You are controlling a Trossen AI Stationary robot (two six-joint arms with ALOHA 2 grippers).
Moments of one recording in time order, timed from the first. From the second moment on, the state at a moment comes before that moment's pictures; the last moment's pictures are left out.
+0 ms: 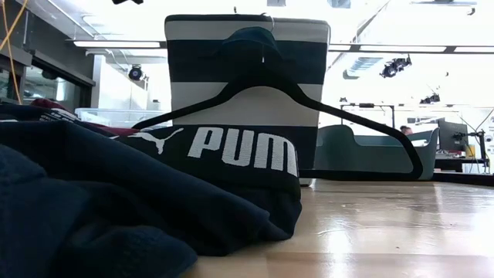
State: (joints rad) left arm -0.05 1.12 1.45 -1.22 -0.12 -0.27; right arm -0.08 1.07 1.29 -0.14 0.04 0.27
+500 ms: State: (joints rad) left arm -0.05 1.12 1.45 -1.22 -0.12 -0.27; right arm -0.39 1.48 1.61 -0.35 -0.19 0.23
